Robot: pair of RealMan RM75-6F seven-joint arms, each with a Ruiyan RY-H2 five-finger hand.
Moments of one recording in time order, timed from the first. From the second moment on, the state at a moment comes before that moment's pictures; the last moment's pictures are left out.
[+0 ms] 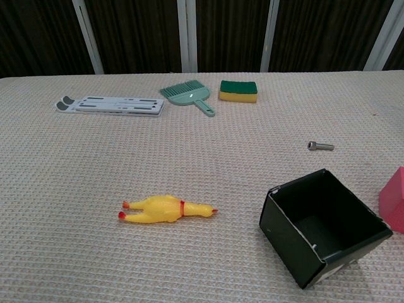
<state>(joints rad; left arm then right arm) 0.01 -1.06 -0.04 -1.64 1.53 1.64 0.00 0.06 -1.13 0.10 -1.54 -1.48 1.53 0.00</state>
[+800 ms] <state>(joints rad) 0.01 -1.09 -0.05 -1.65 1.53 1.64 0.08 0.07 -1.14 0.11 -1.55 -1.48 1.51 0.07</state>
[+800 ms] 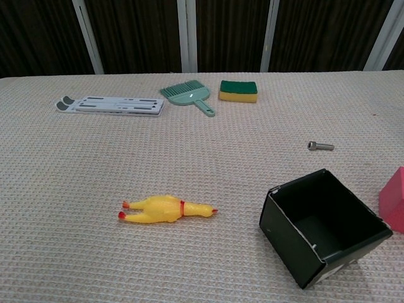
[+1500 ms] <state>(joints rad) 0.00 -1.10 -0.06 -1.66 1.52 1.62 0.11 0.14 -1.19 0.11 -1.57 -1.51 1.45 0.00</state>
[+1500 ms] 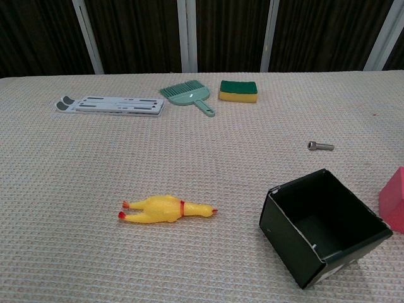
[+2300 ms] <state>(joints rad) 0.00 -1.10 -0.06 -1.65 1.50 1.61 0.12 0.59 -1.29 0.35 -1.78 -0.74 1.12 -0.63</state>
